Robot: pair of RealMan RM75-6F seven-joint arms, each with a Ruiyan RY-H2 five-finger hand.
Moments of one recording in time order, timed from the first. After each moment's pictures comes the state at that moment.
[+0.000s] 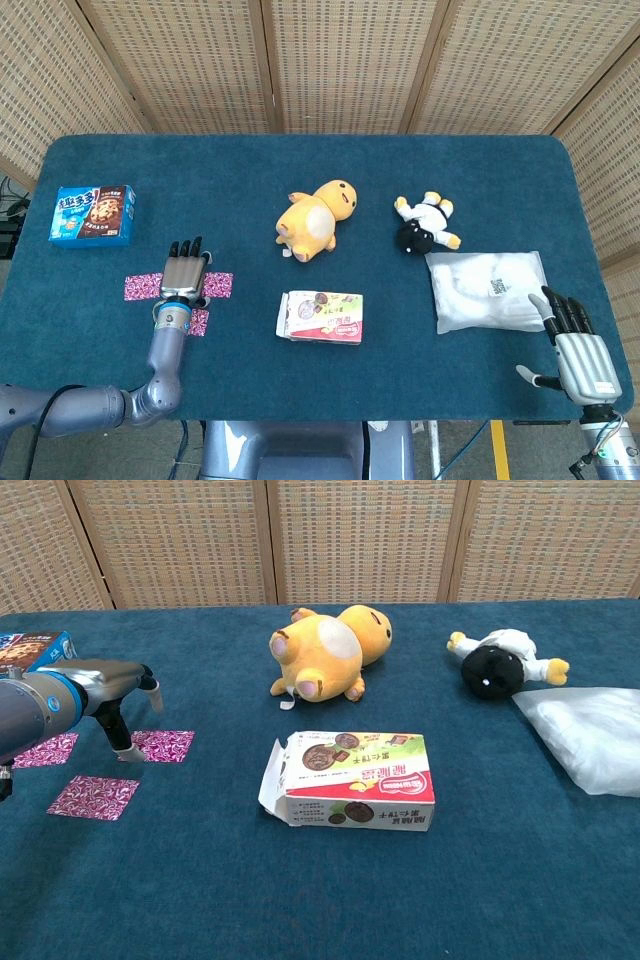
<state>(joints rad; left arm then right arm) -0.86 -1.67 -0.21 -1.46 0.36 1.16 0.93 0.10 -1.12 0.03 -1.63 -1.52 1.42 0.04</state>
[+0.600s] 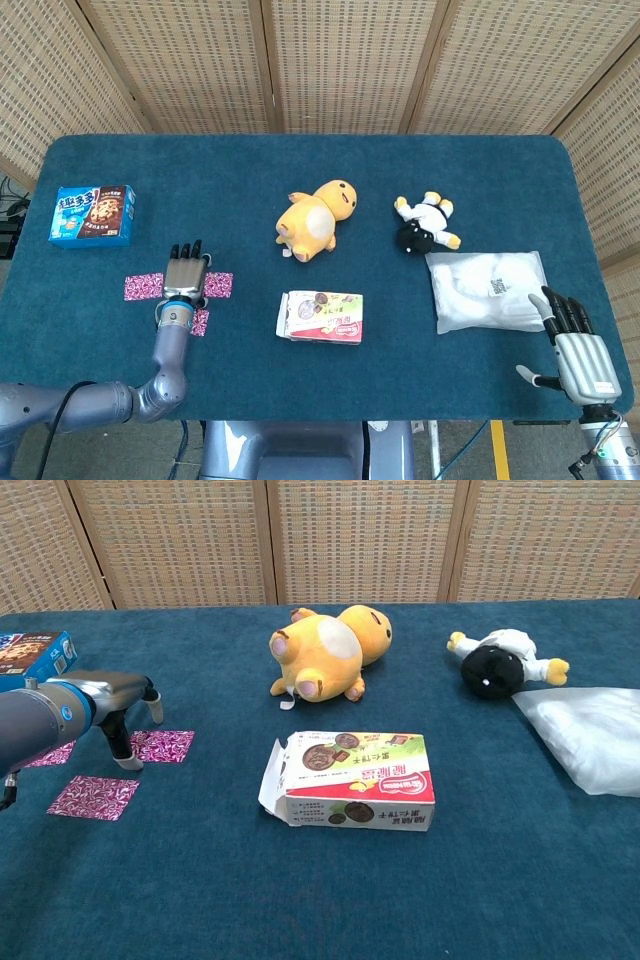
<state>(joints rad) -0.88 -1.71 -0.21 -1.38 0.32 1.12 0.95 0.10 -1.12 0.03 -1.63 -1.51 1.42 0.03</state>
